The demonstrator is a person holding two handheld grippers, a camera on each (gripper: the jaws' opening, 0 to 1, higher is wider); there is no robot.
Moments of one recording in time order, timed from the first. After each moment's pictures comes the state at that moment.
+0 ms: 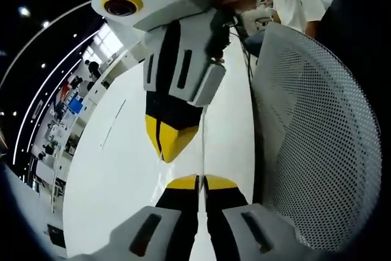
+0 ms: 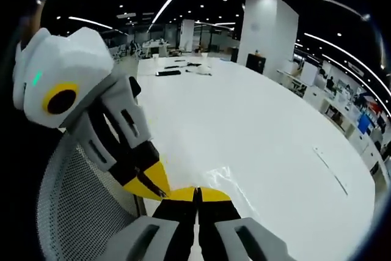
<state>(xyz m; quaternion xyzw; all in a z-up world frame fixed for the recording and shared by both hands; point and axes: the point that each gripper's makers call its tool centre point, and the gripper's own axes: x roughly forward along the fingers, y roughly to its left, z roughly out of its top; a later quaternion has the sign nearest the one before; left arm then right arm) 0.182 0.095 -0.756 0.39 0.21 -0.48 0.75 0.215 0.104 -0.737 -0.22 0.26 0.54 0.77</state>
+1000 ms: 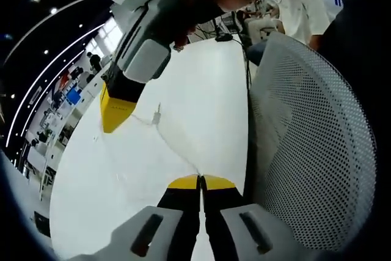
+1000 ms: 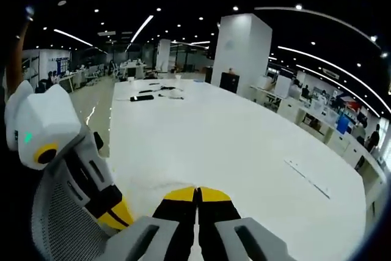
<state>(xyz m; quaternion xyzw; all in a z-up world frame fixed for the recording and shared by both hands) 0.179 0.090 -0.758 0.35 0.23 -0.49 0.77 0.258 0.100 -0.688 -0.19 0.18 0.47 0.84</state>
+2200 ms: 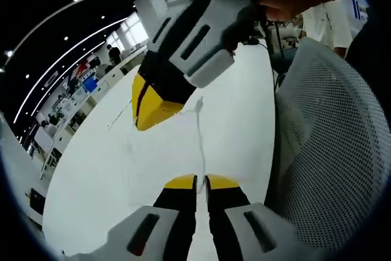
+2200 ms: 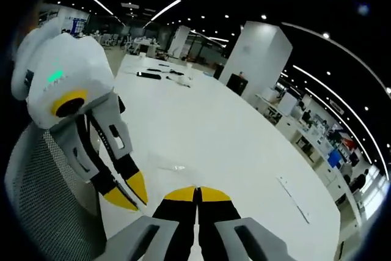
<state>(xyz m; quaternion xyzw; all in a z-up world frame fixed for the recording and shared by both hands) 0.213 0.106 -0.766 0.31 0.22 -0.43 0.82 0.256 0.114 -0.723 -0.32 0.15 0.47 0.81</state>
